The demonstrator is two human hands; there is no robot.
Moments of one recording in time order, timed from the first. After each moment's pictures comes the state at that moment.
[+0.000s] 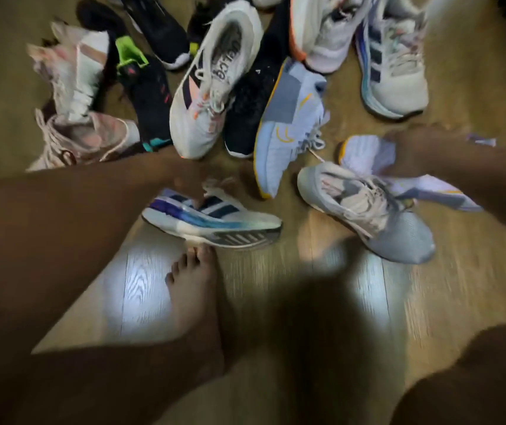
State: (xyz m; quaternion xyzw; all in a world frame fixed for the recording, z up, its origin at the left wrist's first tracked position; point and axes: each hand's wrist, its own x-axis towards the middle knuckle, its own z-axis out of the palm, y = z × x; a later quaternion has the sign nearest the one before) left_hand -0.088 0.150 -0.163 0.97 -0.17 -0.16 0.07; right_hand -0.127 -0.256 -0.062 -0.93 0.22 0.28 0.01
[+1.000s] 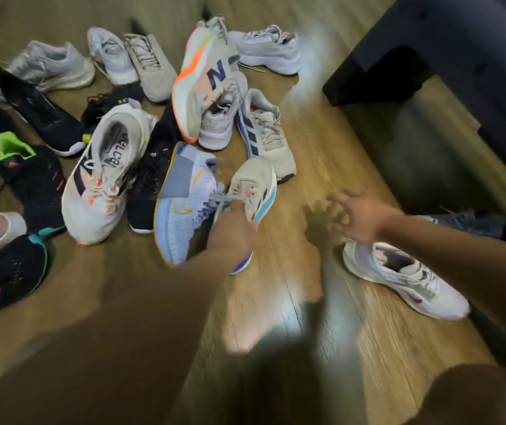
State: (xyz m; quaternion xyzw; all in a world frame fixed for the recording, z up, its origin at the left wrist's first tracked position) left_hand -0.080 -0.098 -0.054 0.89 -0.30 -0.28 0.21; right_hand -0.251 -0.307 -0.031 -0.93 0.28 0.22 0.12
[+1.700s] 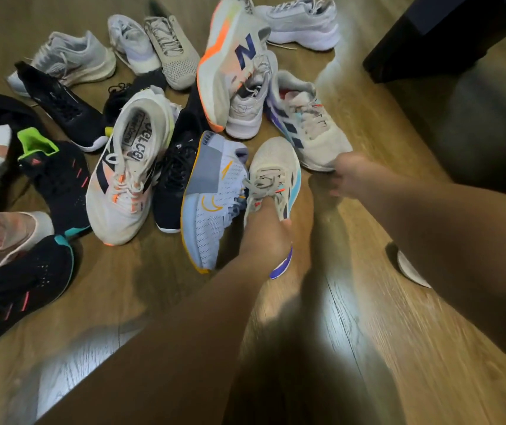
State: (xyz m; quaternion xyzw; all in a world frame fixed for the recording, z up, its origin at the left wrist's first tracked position) left_hand -0.072 -0.095 -0.071 0.87 -0.28 -0.28 0.30; right_hand -0.095 -0.317 -0.099 -0.43 0.67 -0.08 0.60
